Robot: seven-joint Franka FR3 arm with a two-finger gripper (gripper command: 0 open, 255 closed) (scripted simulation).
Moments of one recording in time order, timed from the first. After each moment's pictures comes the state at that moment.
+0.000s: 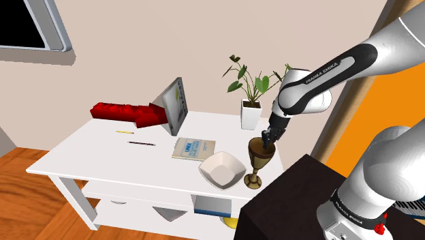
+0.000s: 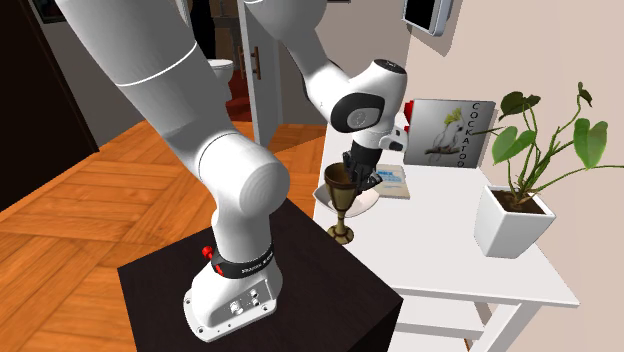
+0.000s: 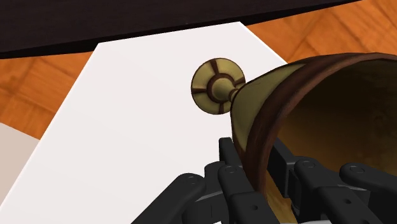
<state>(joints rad) 0.09 -0.37 -0.17 -2.90 0.21 2.53 -0.15</state>
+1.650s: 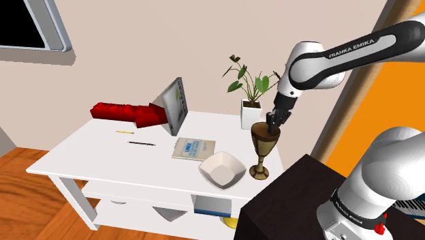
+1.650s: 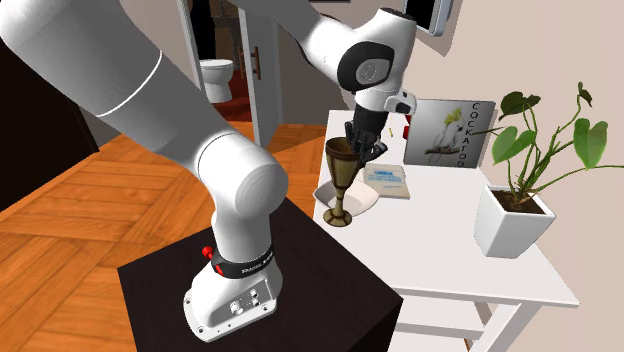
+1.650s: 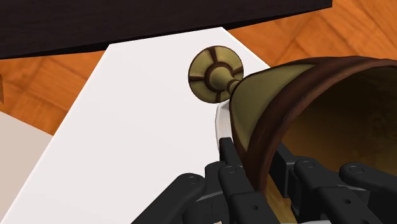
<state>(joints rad) 0.04 -0.59 -0.13 -2.80 0.14 2.21 -0.06</state>
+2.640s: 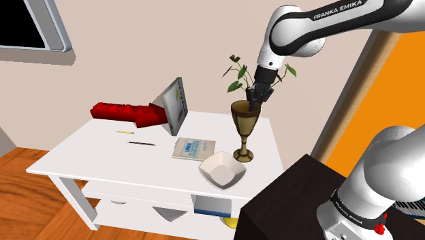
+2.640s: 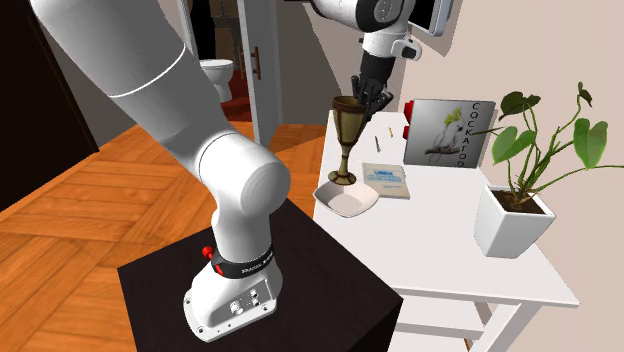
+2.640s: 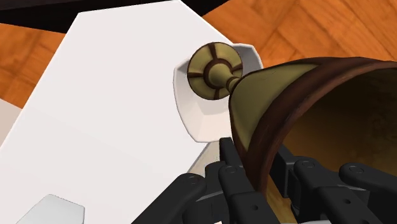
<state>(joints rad) 0.11 -0.45 -0.04 -2.46 0.18 2.03 0.08</state>
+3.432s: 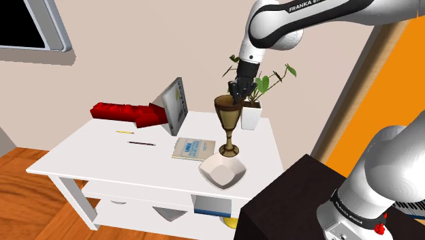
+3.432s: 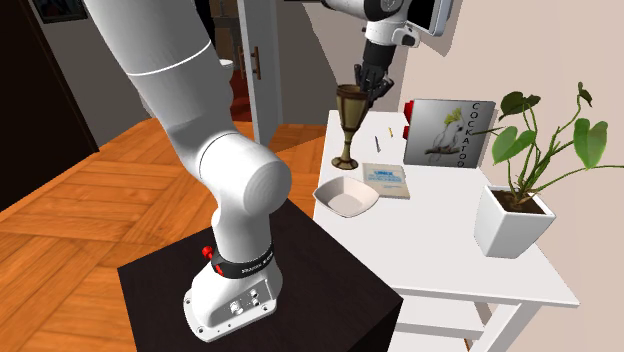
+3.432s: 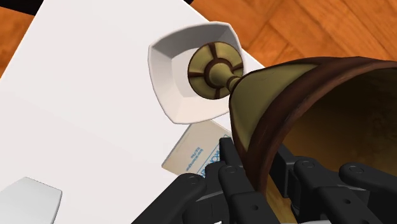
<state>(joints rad) 0.14 -0.29 0.00 -2.27 0.20 2.02 0.15</state>
